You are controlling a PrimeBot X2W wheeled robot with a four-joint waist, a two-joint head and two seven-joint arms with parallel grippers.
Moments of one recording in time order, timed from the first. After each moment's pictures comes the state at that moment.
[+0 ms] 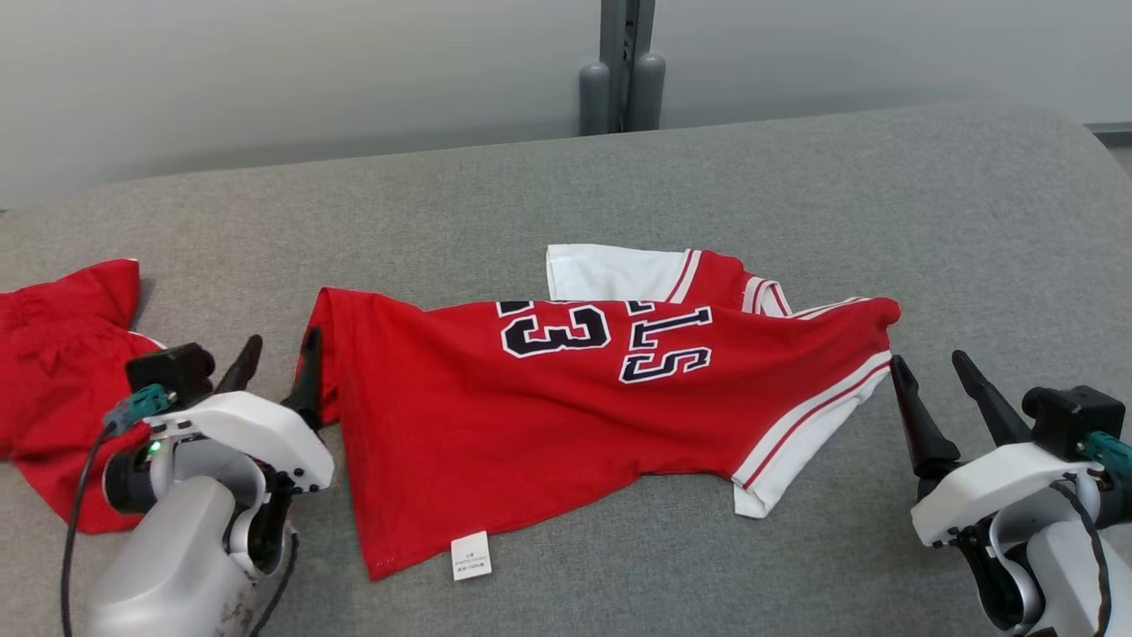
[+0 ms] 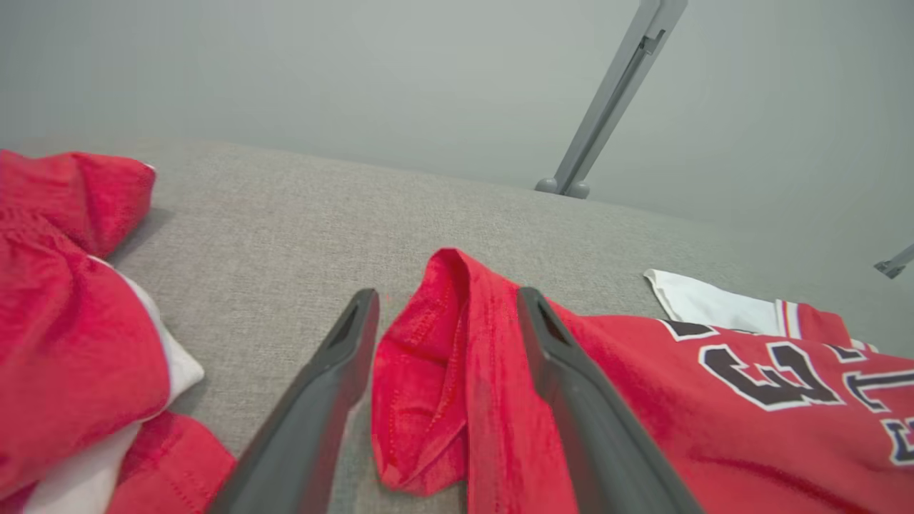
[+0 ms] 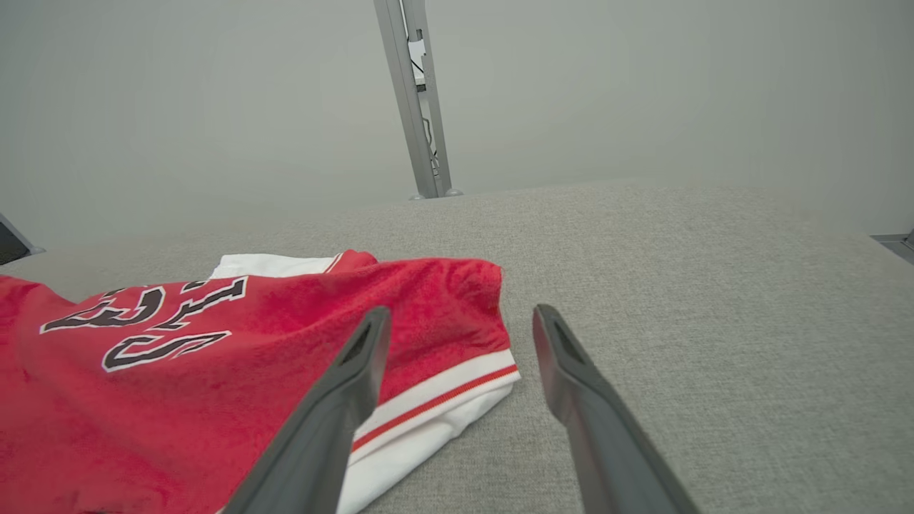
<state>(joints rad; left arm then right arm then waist) -0.56 0.26 -0.53 0.83 -0.87 0.03 -0.23 -0.32 -0.24 0.21 0.53 0.45 0.13 -0.21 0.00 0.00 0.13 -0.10</state>
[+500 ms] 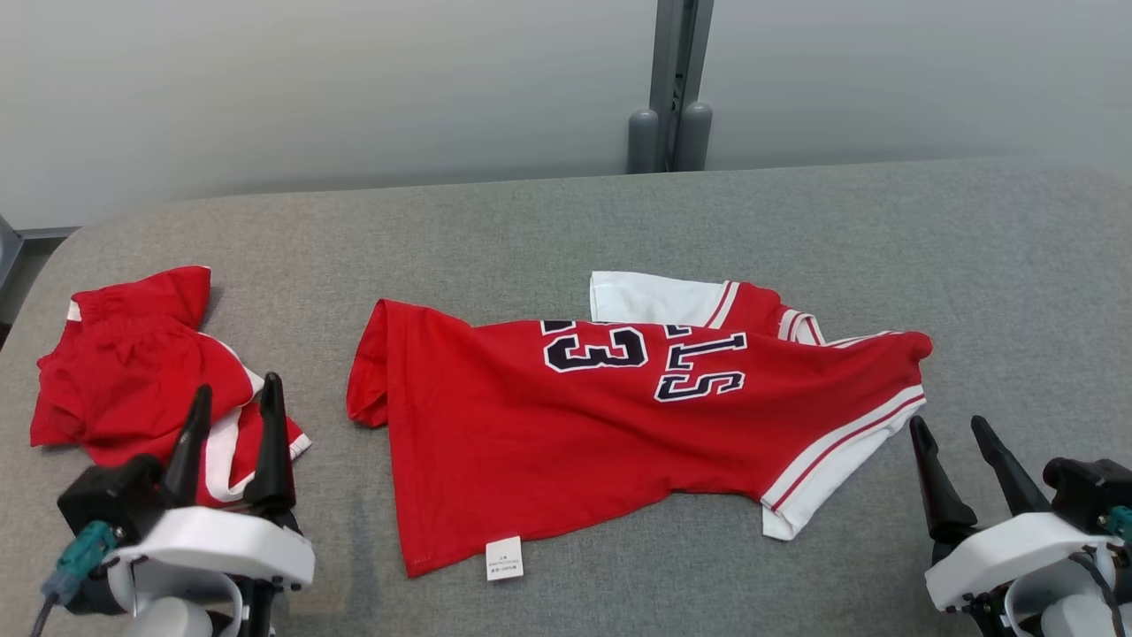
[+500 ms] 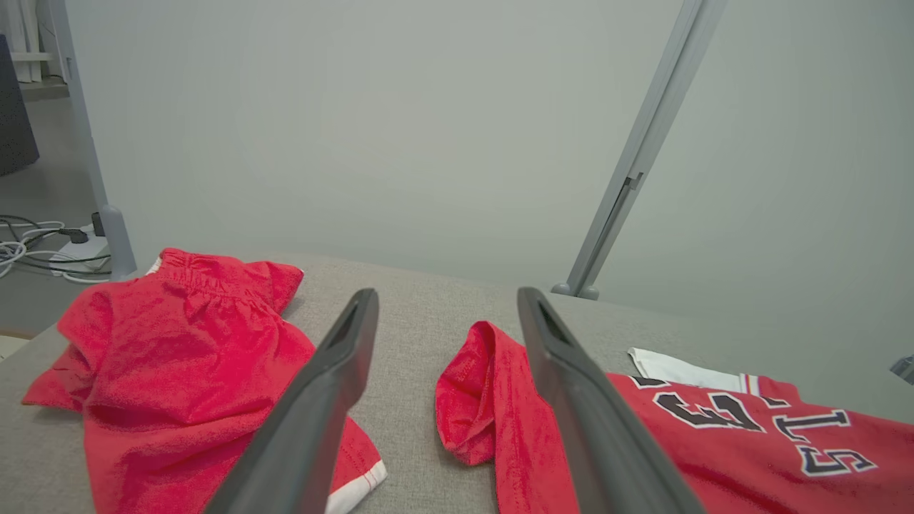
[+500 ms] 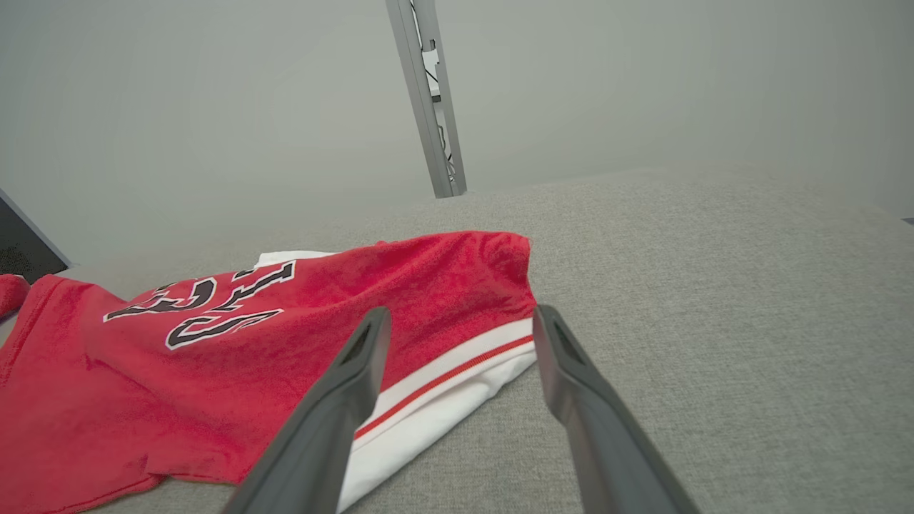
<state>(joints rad) -0.14 0.36 -0.32 0.17 -0.72 0.22 -0.26 -0.17 -0.21 0.14 0.46 0.45 0.13 -0.23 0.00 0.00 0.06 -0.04</state>
